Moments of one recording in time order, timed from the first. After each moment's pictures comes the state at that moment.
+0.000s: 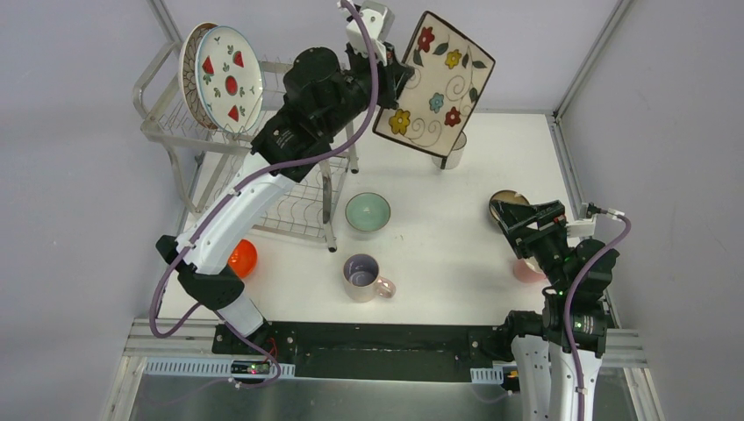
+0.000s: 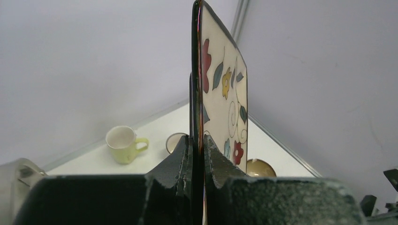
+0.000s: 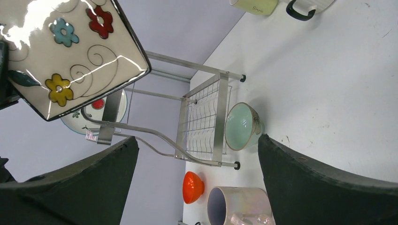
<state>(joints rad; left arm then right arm) -0.82 1.62 2.07 -0.26 -0.11 -0.16 -0.12 0.30 0.68 -0.50 -0.45 1.08</state>
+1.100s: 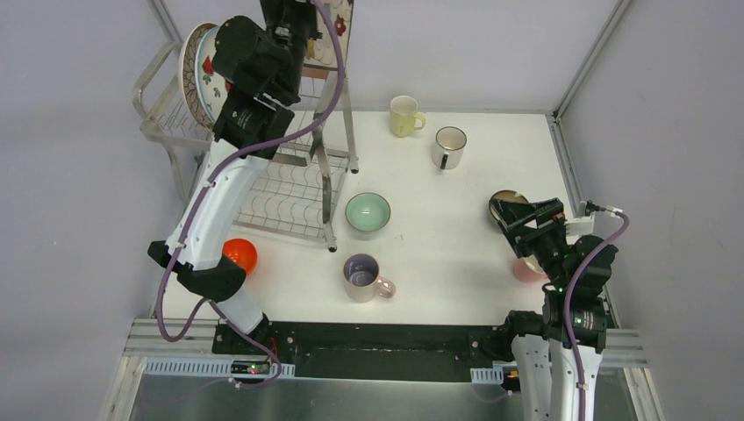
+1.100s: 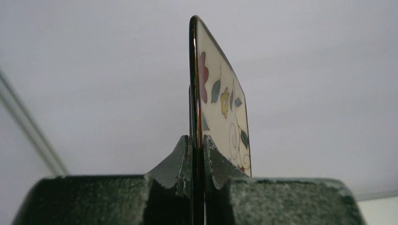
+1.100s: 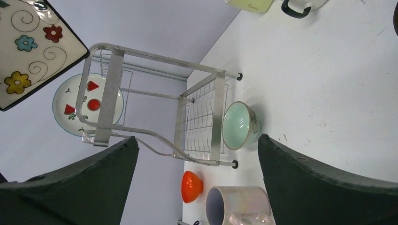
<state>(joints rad) -0.64 1.65 2.27 -0.04 -0.44 0.41 -0.12 0.33 0.68 -0.50 -0.45 1.08</state>
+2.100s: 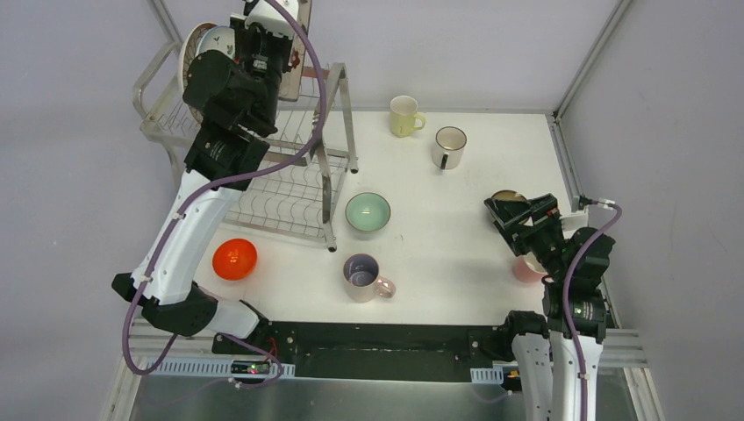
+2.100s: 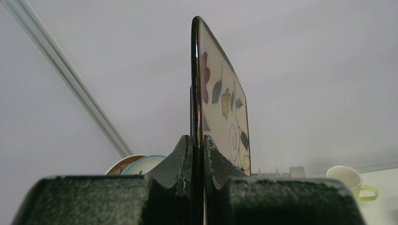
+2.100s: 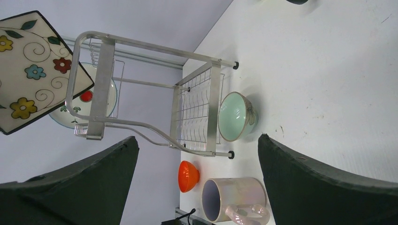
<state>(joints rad) -0.61 1.41 1.97 -0.03 -0.52 0.58 -0.12 0.38 0.68 -0.50 -0.50 1.05</state>
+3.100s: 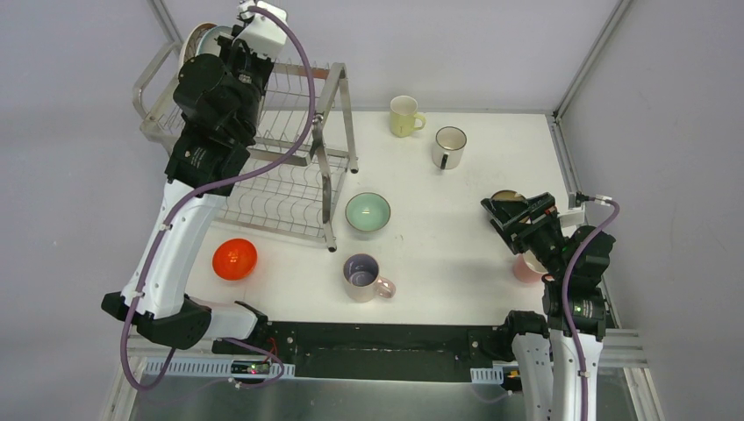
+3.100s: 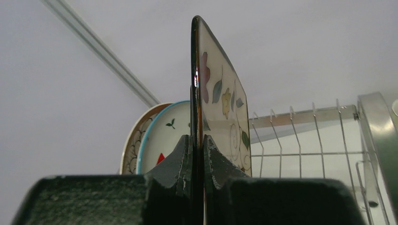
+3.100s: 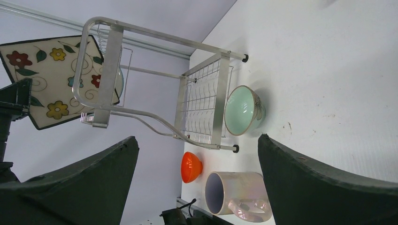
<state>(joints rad) -0.47 1.32 1.85 -0.22 -0.53 0.65 -0.11 0.40 0.67 -0.46 -0.56 1.04</state>
